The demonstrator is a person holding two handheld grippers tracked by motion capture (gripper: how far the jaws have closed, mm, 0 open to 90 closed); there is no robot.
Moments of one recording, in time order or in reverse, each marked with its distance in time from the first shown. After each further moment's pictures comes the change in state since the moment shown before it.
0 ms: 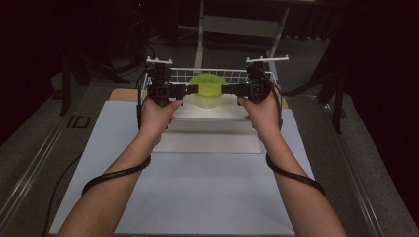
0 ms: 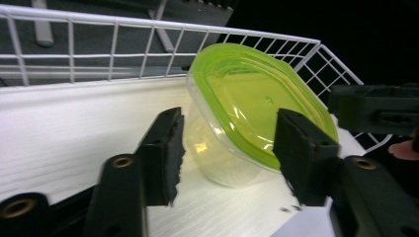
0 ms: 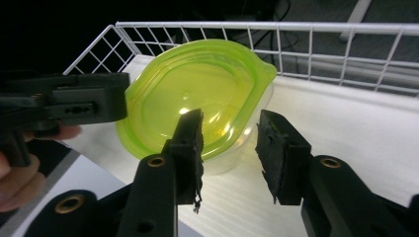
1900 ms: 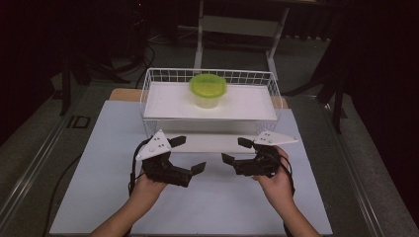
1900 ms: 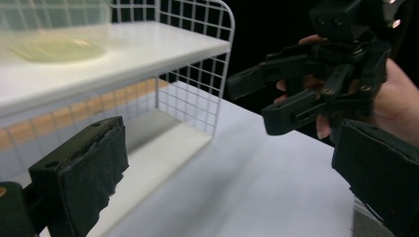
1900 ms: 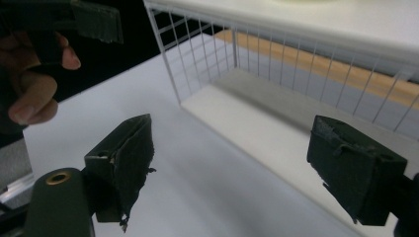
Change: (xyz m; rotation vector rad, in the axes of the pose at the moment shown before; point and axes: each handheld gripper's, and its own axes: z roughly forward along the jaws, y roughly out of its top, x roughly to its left) left arm -0.045 -0.165 -0.057 -0.139 -0.308 0.424; right arm 0.006 -0.173 -0.036 -0.116 0.170 -0.306
